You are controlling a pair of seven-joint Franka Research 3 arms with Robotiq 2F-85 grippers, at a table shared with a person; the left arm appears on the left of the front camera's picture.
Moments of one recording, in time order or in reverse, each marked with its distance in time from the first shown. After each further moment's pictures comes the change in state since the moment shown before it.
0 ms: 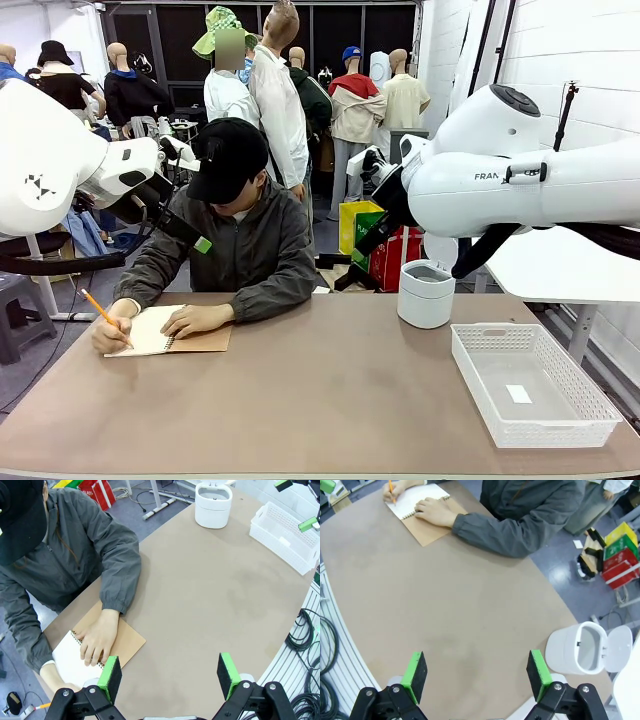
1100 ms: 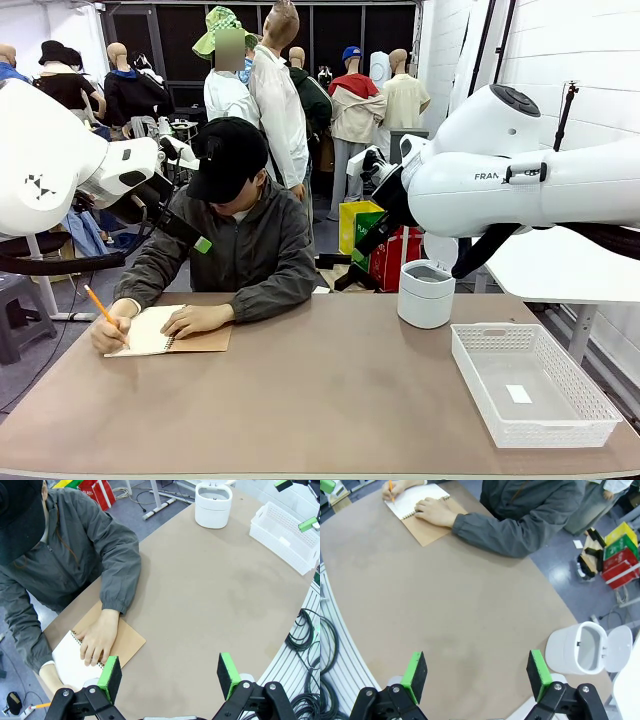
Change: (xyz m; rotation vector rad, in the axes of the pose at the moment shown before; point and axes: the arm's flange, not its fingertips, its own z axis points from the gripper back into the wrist) left arm 0.000 0.000 0.000 0.000 0.000 0.000; right arm 0.000 0.000 0.000 0.000 0.000 0.000
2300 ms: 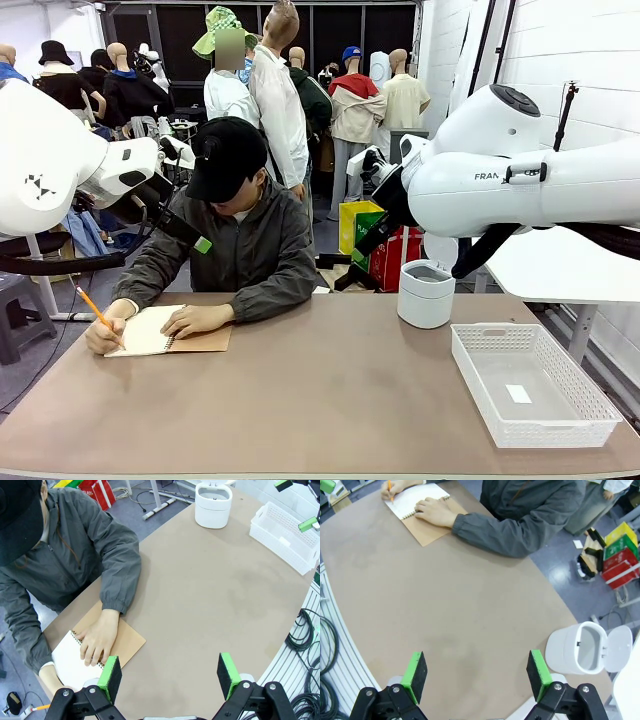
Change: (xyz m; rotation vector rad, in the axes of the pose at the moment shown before) left arm 0.000 0.000 0.000 0.000 0.000 0.000; right arm 0.000 0.000 0.000 0.000 0.000 0.000
